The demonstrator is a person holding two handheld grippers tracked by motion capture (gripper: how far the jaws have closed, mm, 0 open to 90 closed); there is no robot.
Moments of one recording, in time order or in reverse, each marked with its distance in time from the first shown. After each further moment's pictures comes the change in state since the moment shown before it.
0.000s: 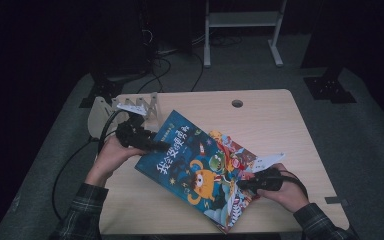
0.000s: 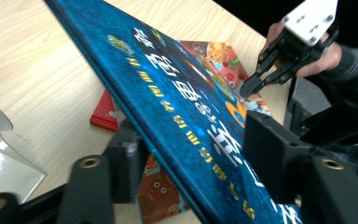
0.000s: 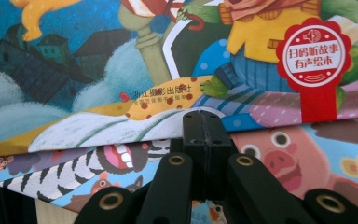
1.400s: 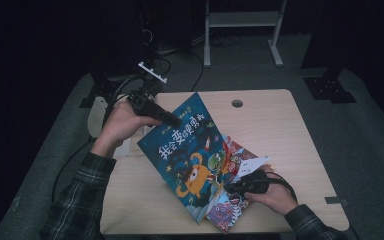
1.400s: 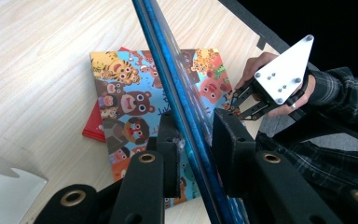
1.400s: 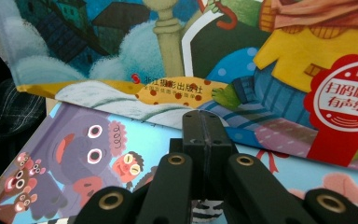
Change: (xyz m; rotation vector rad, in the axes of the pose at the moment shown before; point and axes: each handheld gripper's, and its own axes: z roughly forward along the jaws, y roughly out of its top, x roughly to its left) left arm -0.035 0.100 -0.008 0.201 0.030 -0.045; right arm 0.020 0.019 0.023 0.001 0.056 -0.070
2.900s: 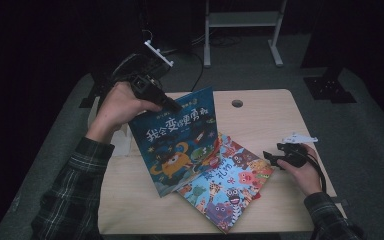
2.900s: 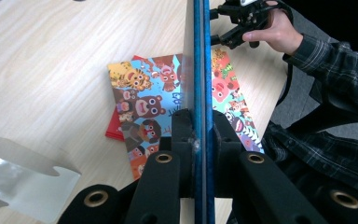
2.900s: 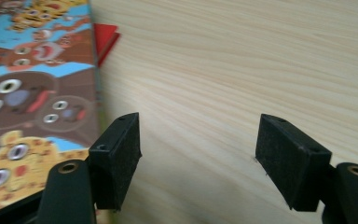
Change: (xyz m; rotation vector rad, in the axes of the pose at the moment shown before) left arm -0.033 0.034 -0.030 0.057 0.106 0.076; right arm -0.119 -0.066 -0.057 -0.162 -0.571 0.370
